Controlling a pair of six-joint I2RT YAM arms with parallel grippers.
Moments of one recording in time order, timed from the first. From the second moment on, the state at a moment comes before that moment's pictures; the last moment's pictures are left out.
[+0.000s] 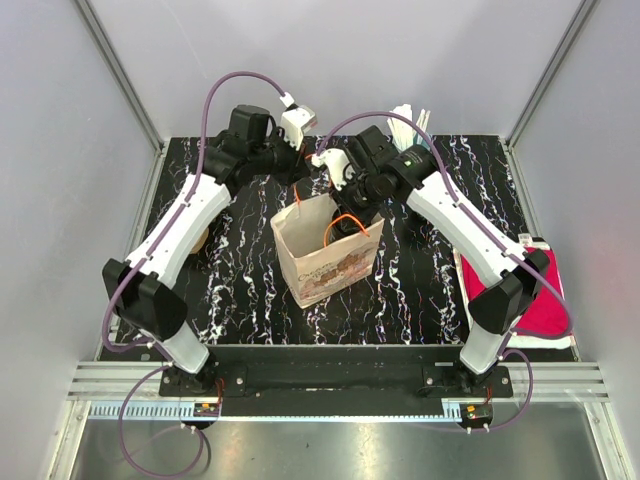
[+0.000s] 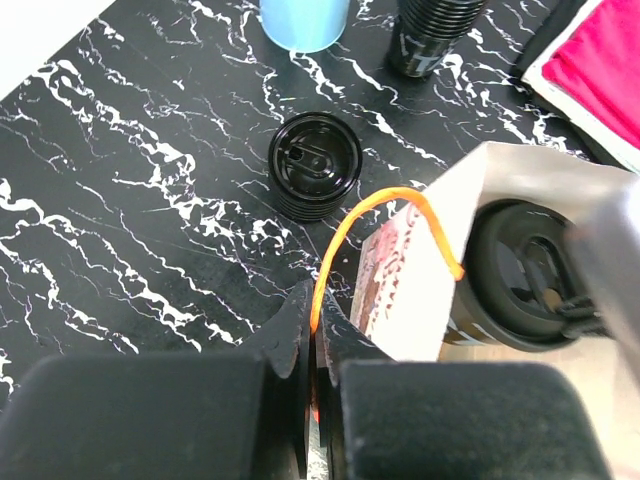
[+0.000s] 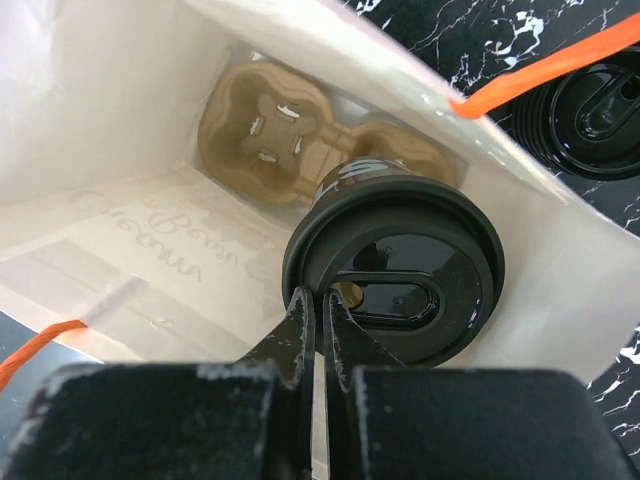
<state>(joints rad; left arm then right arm) -0.43 1.63 1.72 -0.66 0.43 0.16 0.68 1.75 1.93 -1.17 -0.27 -0.20</state>
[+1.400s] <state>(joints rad) -0.41 1.71 1.73 -0.66 0.30 0.06 0.72 1.78 1.88 -1.20 -0.22 -0.26</state>
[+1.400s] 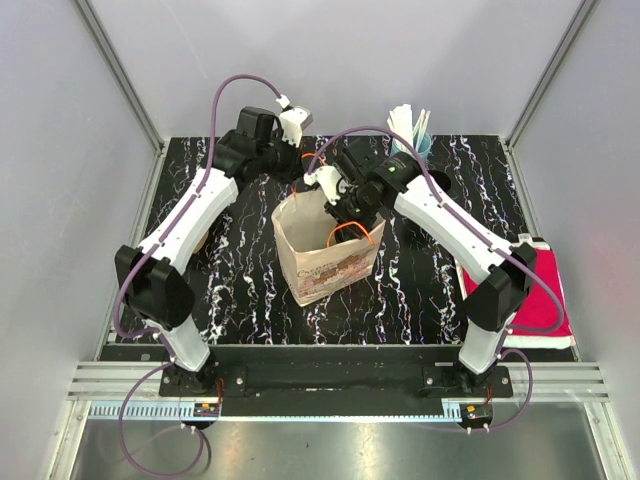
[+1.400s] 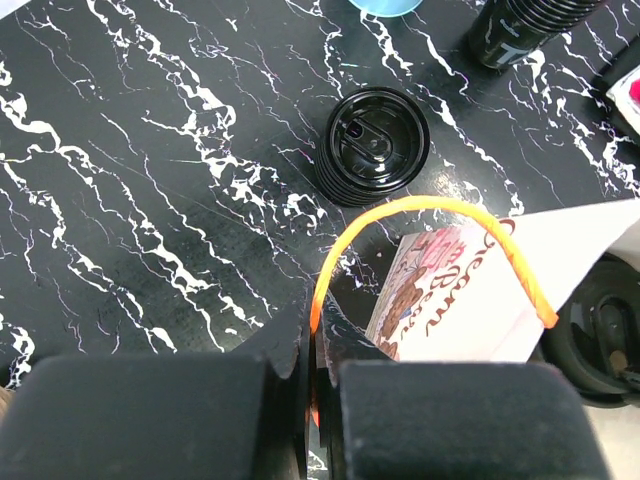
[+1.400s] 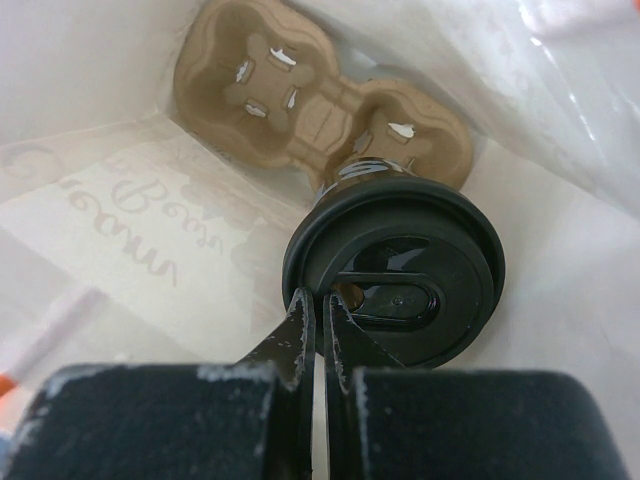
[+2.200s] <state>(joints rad) -0.41 1.72 1.73 -0.65 0.30 0.04 0.73 1.82 1.88 -1.22 -0.19 -0.28</state>
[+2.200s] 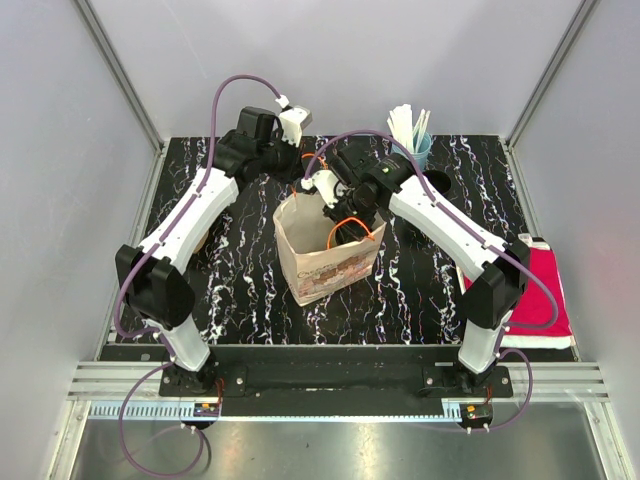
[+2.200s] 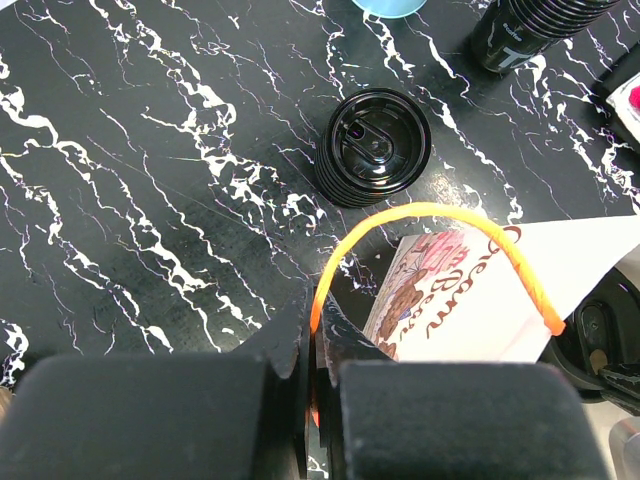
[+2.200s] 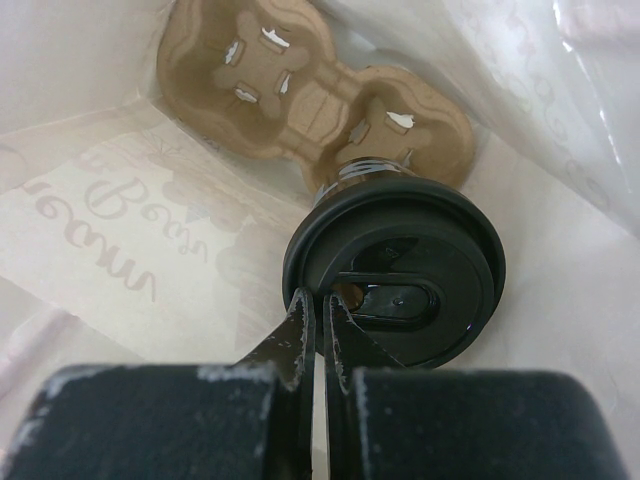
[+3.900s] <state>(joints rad) -0.41 1.72 1.73 -0.63 0.31 0.02 0.73 1.82 1.78 -1.05 -0.17 -0.29</state>
